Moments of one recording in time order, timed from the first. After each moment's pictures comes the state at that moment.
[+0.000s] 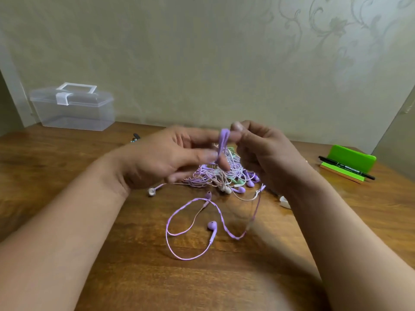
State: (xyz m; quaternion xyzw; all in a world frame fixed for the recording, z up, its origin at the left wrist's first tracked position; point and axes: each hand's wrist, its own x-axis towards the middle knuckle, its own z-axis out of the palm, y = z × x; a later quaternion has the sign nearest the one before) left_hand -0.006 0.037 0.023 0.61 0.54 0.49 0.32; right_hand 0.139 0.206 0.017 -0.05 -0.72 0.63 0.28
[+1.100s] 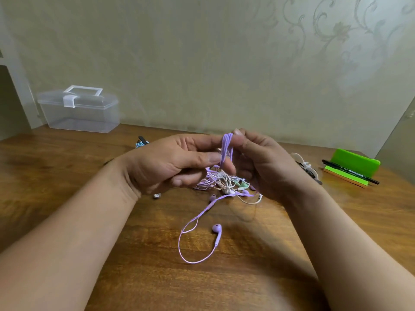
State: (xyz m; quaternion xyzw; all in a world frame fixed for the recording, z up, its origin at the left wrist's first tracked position) left_hand -0.017 0.039 0.015 0.59 0.45 0.52 0.43; right_hand 0.131 0.201 0.008 -0.01 -0.67 0.71 0.22
